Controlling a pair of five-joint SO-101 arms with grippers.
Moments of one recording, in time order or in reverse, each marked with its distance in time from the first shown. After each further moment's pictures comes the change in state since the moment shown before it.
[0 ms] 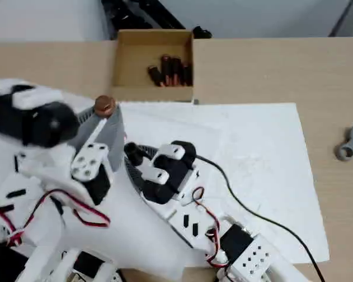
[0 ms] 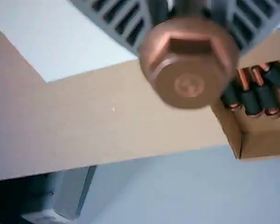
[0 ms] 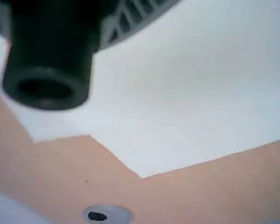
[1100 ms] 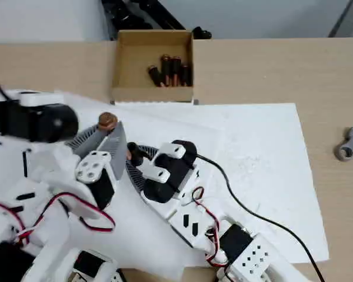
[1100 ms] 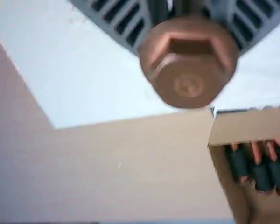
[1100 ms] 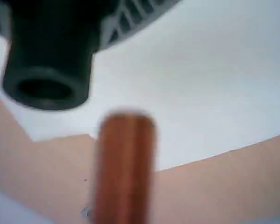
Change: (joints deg) left arm 0.0 -1.6 4.6 5.7 7.6; right arm 0.0 -0.2 0.0 0.0 -0.9
